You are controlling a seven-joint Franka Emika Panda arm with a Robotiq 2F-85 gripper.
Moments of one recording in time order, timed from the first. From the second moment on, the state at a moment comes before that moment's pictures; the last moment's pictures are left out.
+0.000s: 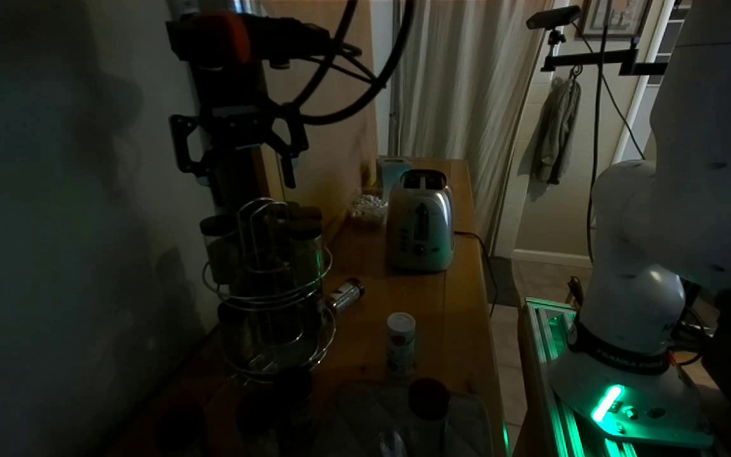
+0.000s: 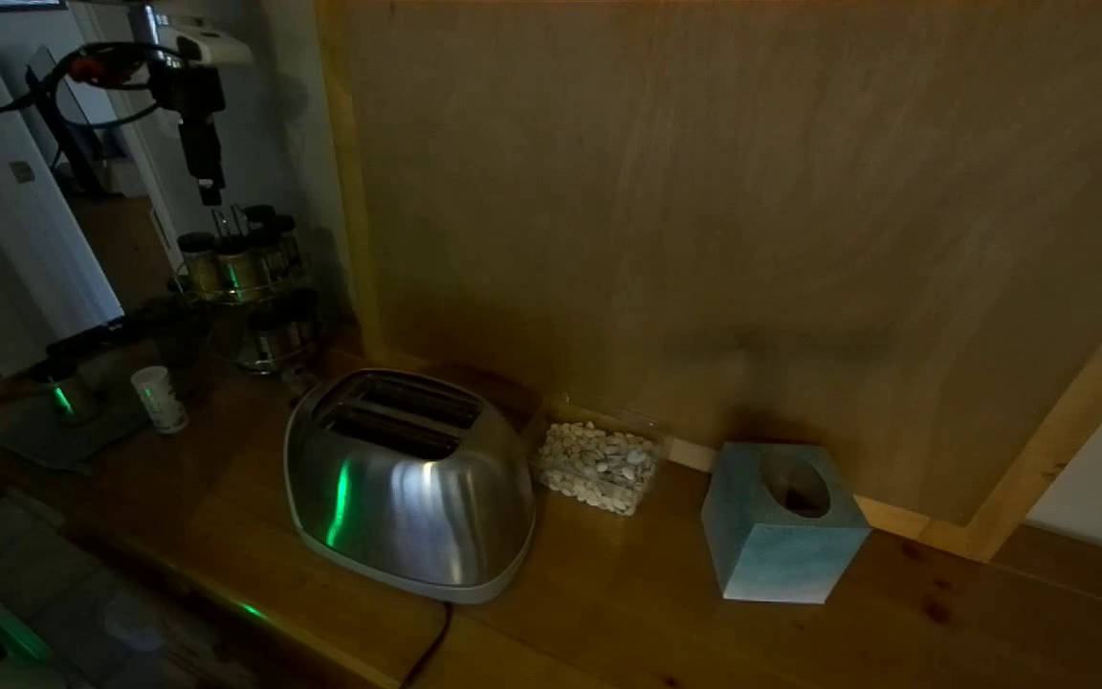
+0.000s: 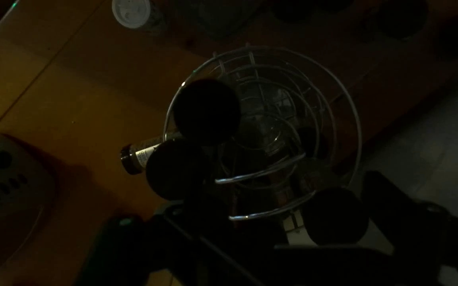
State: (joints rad) arm 0.16 -0.01 0.15 -1.81 0.02 1.73 1.00
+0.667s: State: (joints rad) arm 0.15 -0.01 0.14 -1.85 0.02 1.80 1.08
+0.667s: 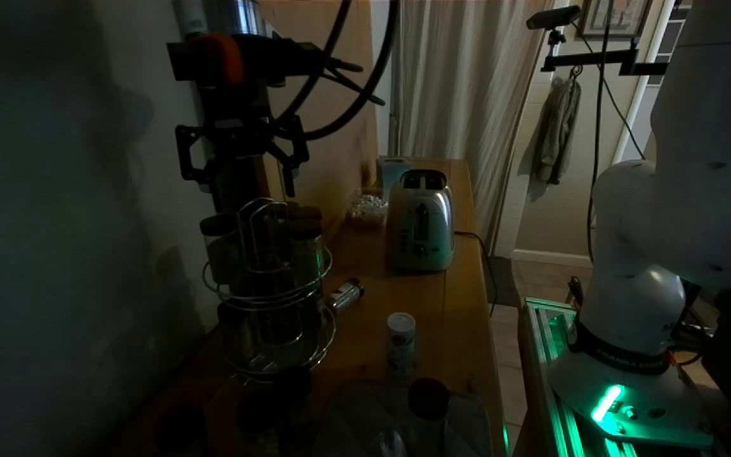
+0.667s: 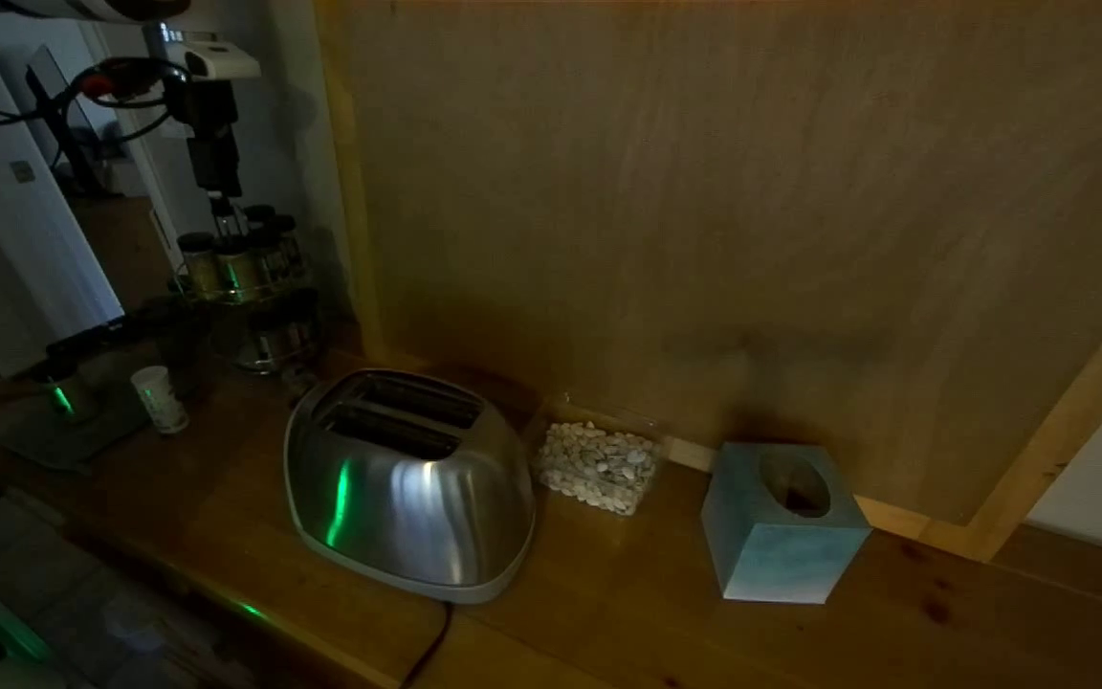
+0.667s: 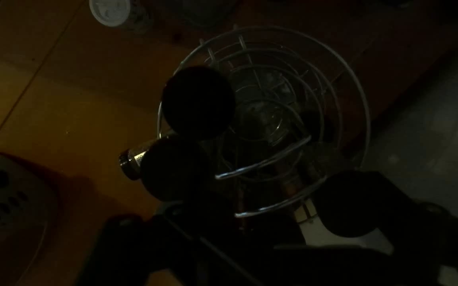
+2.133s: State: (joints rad) arm 0.13 0.01 0.13 -1.84 0.04 1.76 1.53
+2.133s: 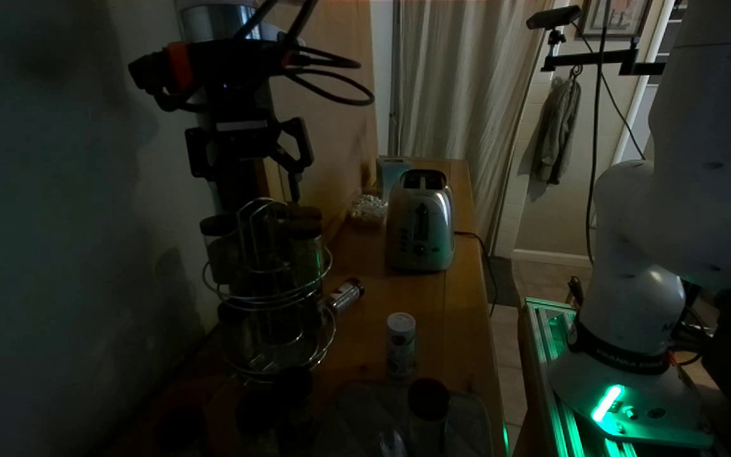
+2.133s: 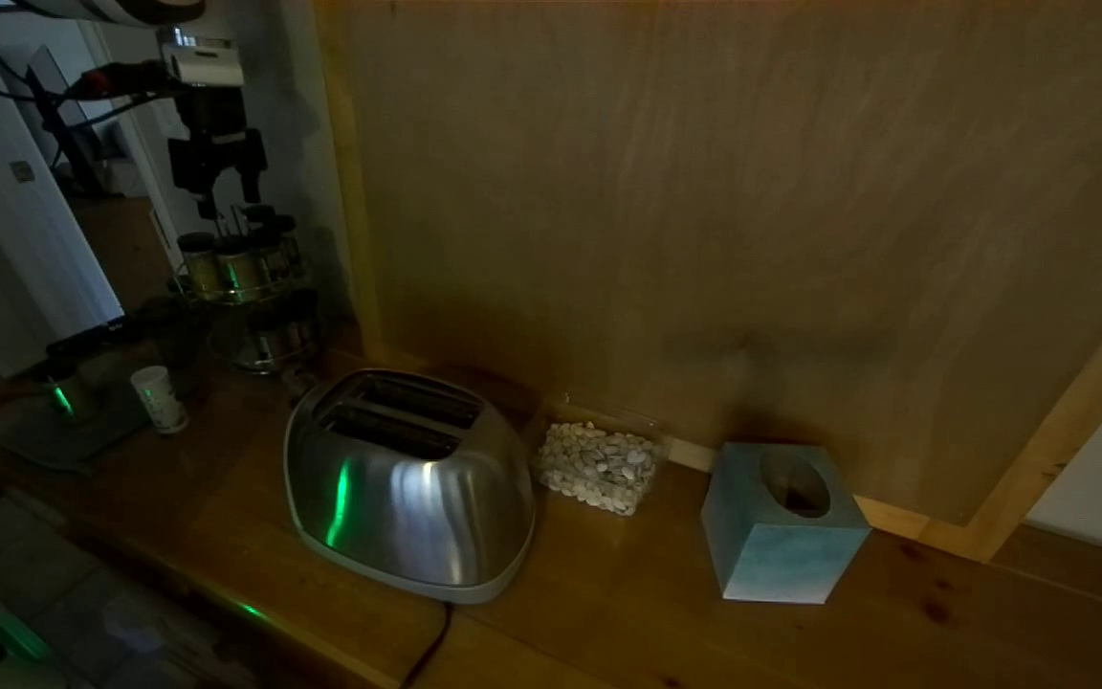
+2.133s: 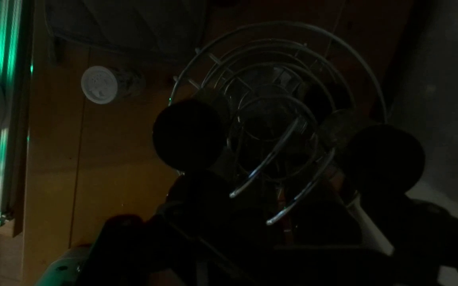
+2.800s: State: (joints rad) arm 0.14 0.01 0.13 -1.85 0.06 1.77 1.67
